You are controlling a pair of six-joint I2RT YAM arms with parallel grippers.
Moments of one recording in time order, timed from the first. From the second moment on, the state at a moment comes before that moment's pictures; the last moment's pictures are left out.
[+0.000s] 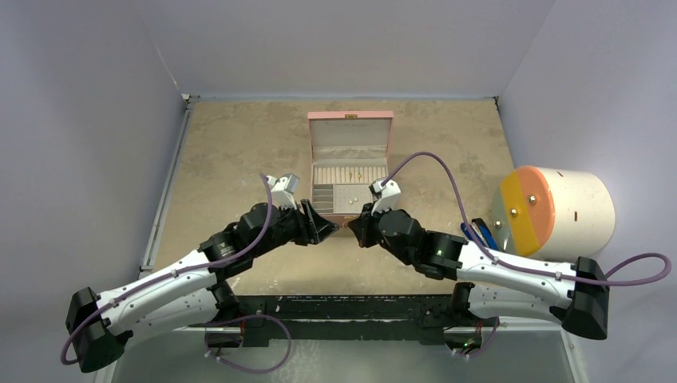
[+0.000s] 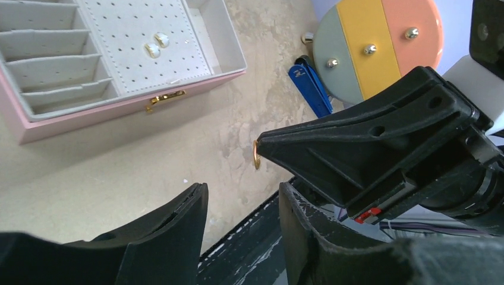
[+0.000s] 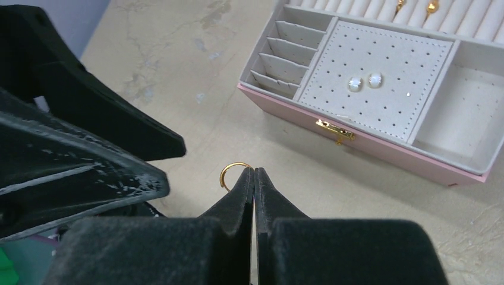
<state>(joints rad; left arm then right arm) -0.93 0.80 0.59 -0.12 -0.06 -0.86 1.15 1.01 0.70 -0.14 0.45 0.63</state>
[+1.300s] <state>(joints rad) -0.93 0.94 0.57 0.04 0.02 -0.97 1.15 0.97 0.69 -0.10 0.39 0.57</state>
